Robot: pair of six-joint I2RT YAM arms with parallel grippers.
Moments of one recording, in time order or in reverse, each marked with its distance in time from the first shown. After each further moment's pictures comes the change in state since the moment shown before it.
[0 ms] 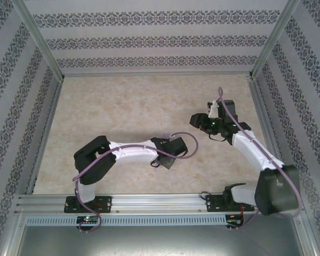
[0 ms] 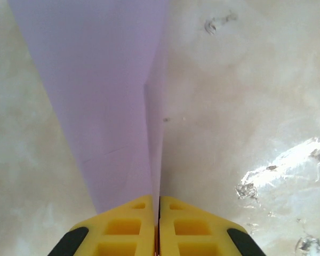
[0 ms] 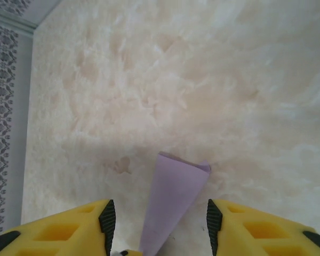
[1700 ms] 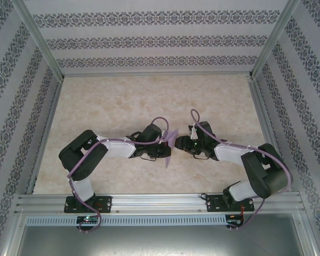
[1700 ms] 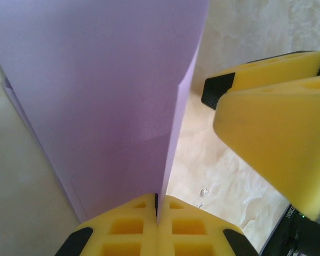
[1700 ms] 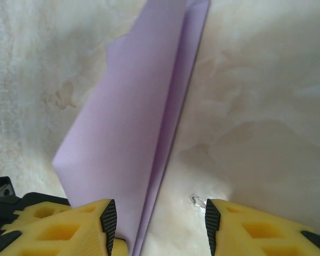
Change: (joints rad) left arm 0.264 -0.086 -0.374 0.734 0.646 -0.392; right arm 0.270 0.222 -0.303 0.451 0.063 0.183
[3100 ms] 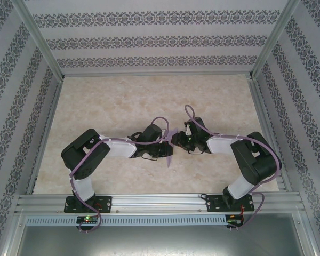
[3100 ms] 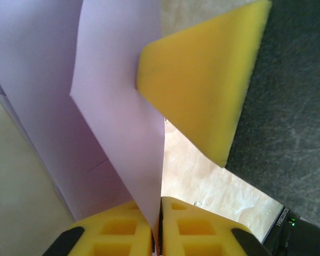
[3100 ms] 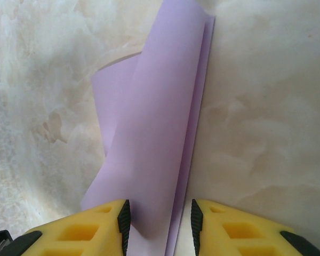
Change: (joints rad) left arm 0.000 0.024 0.000 0.060 0.004 -0.042; right arm 0.033 0.165 0.133 -0.025 0.038 0.076
